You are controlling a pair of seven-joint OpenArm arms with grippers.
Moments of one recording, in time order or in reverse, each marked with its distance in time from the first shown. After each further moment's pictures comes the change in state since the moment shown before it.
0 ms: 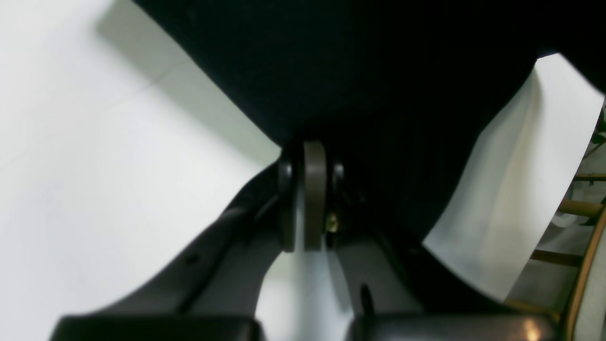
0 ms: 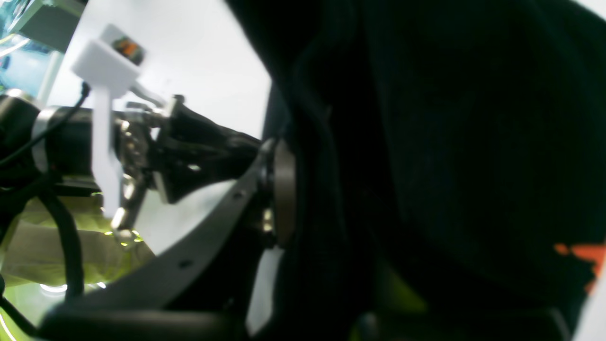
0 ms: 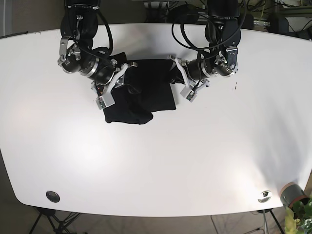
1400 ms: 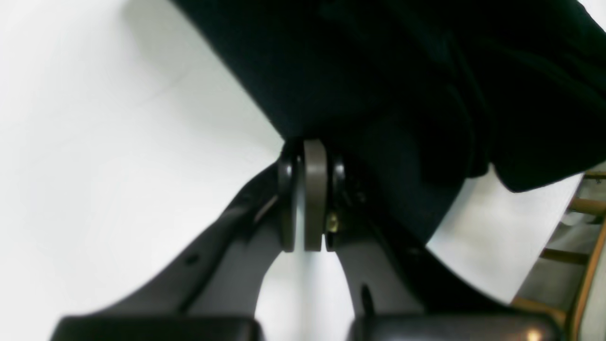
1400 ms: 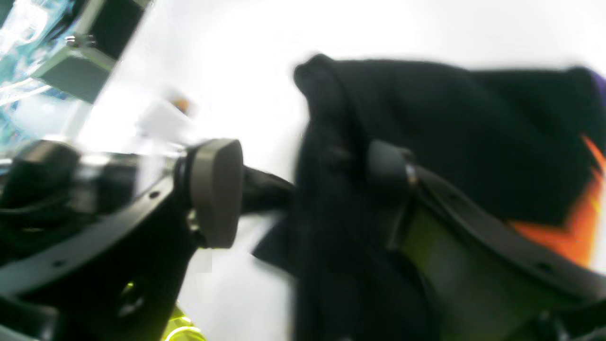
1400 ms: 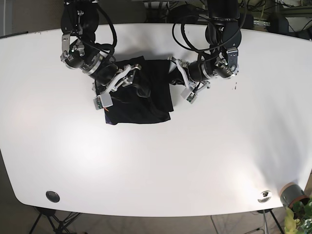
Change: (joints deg) left arm -0.9 -0.1 -0.1 1.4 1.0 0.0 1.2; right arm -3.9 3.2 -3.8 4.9 -0.1 -8.4 10.3
